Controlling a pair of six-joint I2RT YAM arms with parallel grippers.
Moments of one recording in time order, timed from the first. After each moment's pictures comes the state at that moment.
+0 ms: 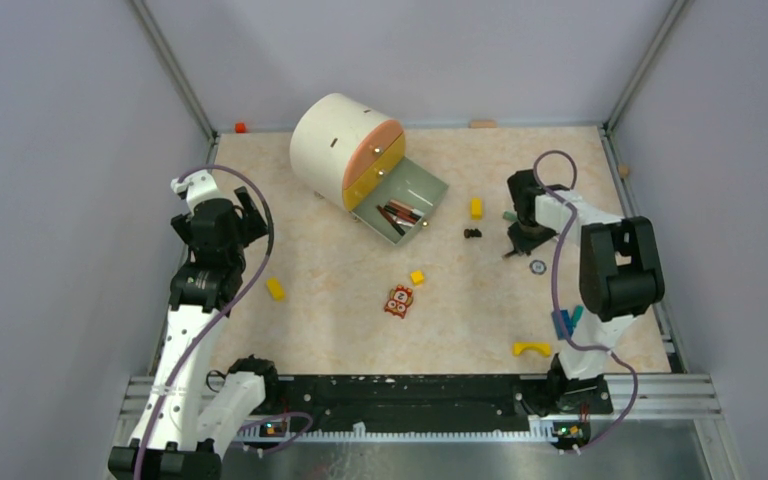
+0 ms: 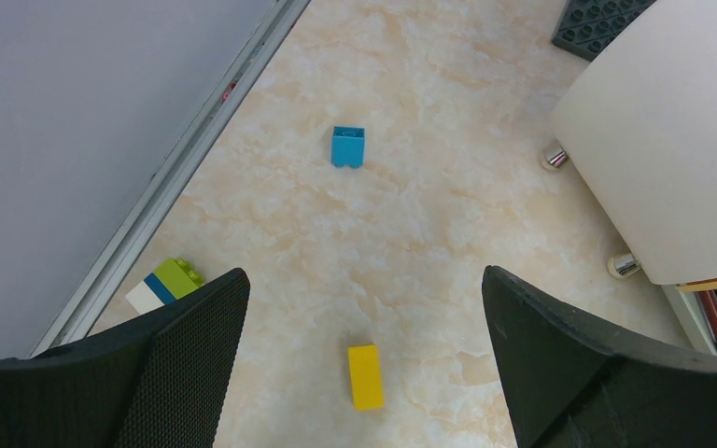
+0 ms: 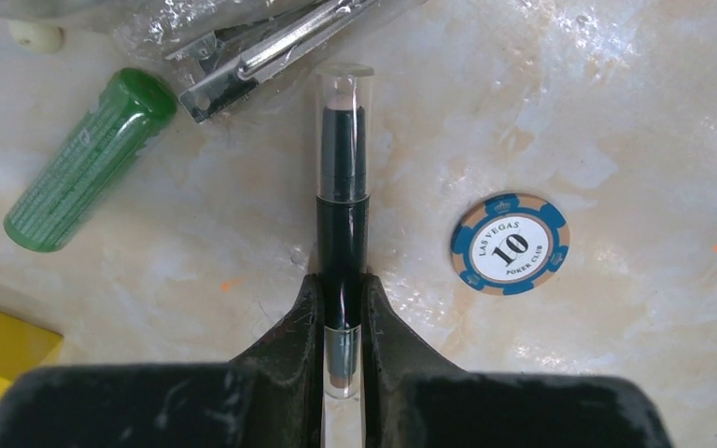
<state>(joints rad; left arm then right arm) -0.07 0.83 0.91 -0.51 -0.44 -0.31 0.18 1.80 1.16 -0.74 0.36 1.26</state>
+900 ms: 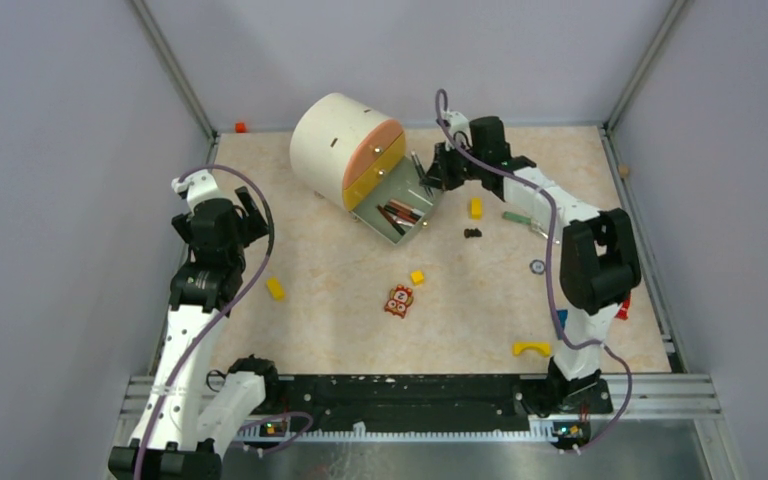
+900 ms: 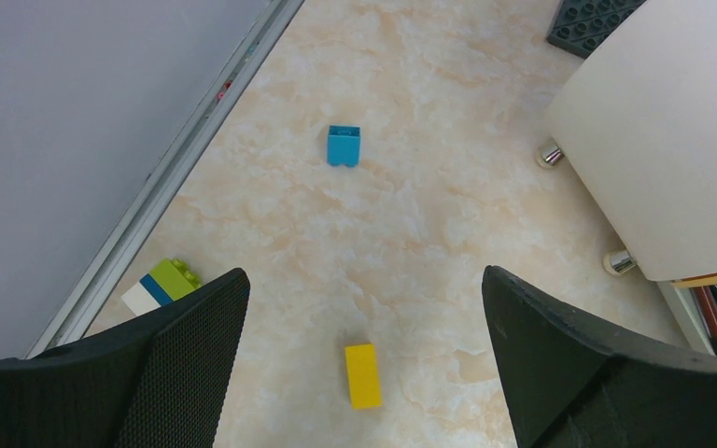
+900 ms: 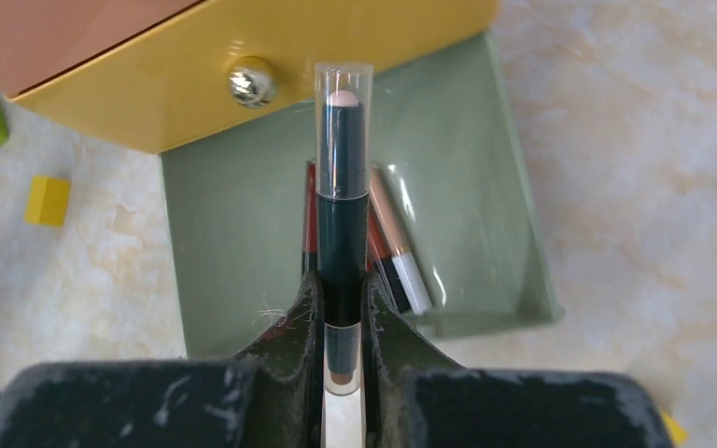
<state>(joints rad) -0.07 0.83 0.91 -0.51 -0.43 -0.31 0.36 1.83 1.42 -0.16 -0.47 0.14</state>
